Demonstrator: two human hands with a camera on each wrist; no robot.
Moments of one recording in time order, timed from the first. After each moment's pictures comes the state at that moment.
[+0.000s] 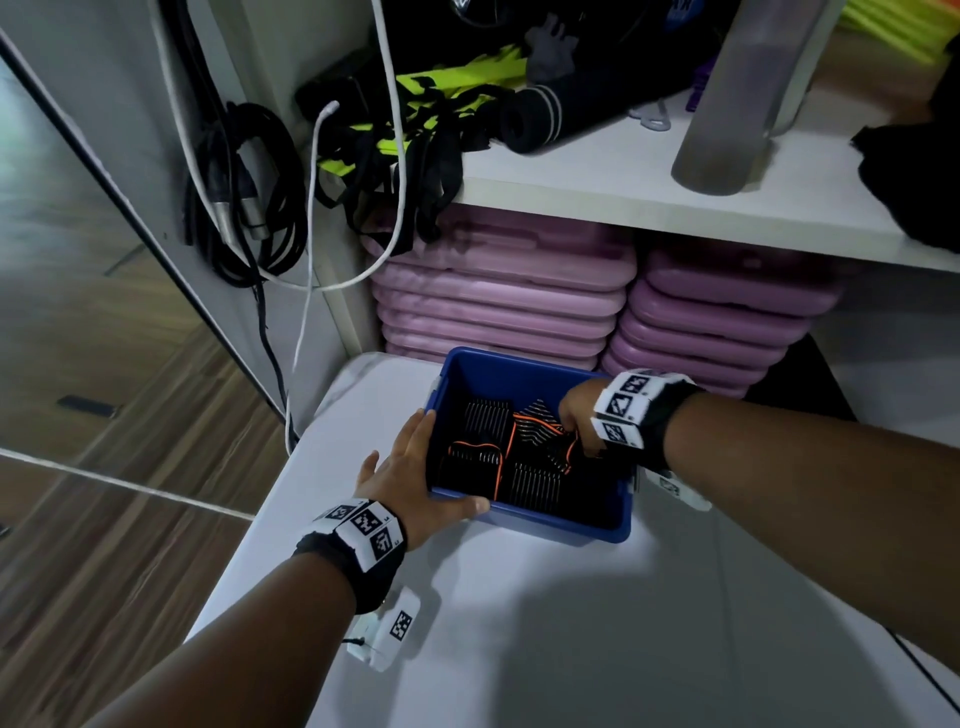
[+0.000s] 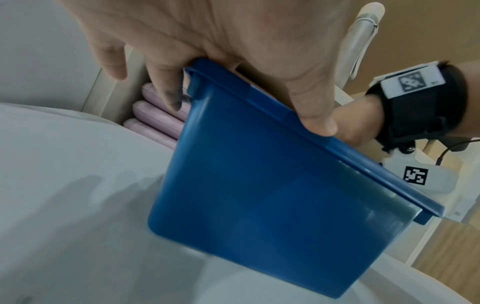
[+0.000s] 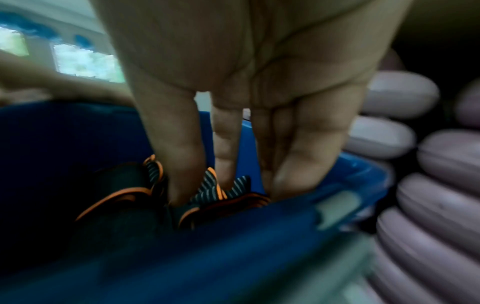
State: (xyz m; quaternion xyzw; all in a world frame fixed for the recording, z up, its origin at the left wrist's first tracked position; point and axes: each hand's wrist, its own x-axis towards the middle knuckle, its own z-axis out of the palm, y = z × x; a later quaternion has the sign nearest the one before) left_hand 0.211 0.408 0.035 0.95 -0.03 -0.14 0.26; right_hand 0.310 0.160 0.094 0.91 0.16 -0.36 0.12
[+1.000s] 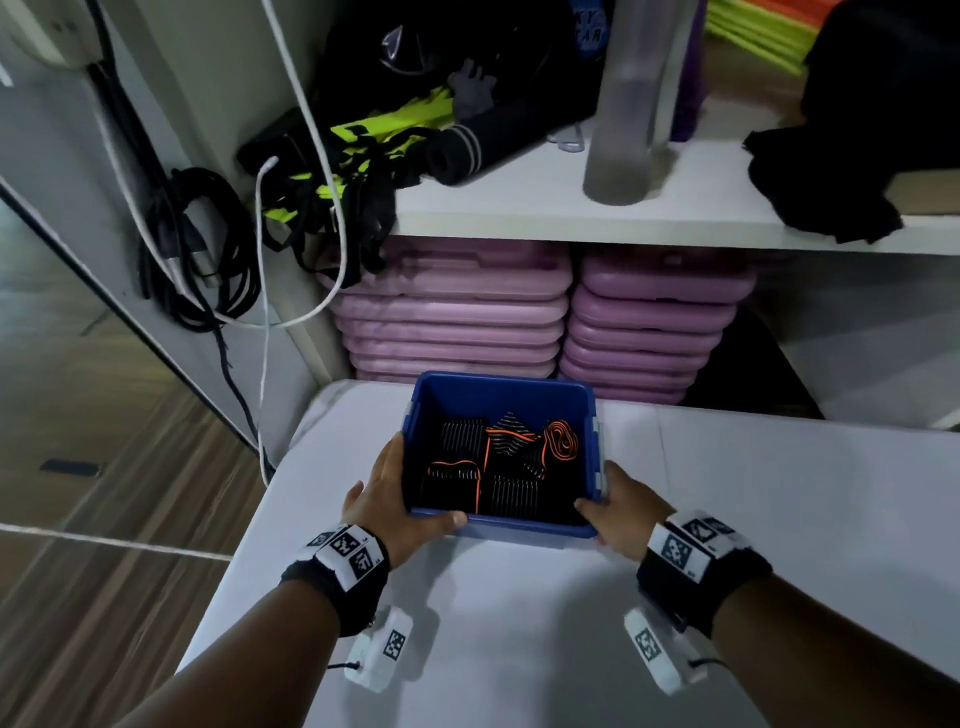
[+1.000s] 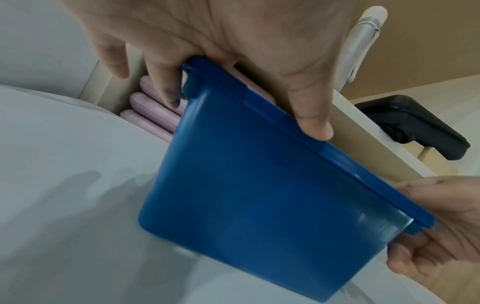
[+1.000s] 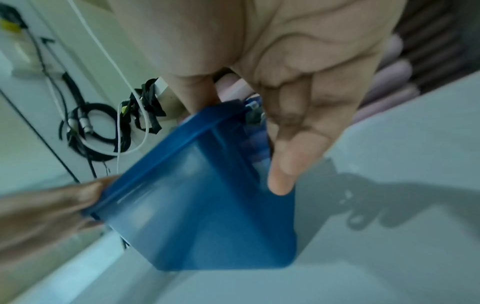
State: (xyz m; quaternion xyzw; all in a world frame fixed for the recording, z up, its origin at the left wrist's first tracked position) left_hand 0.194 0.387 0.042 0.94 -0.04 -0.10 0.33; right_hand 0.164 0.092 0.041 0.90 -0.14 -0.22 -0.35
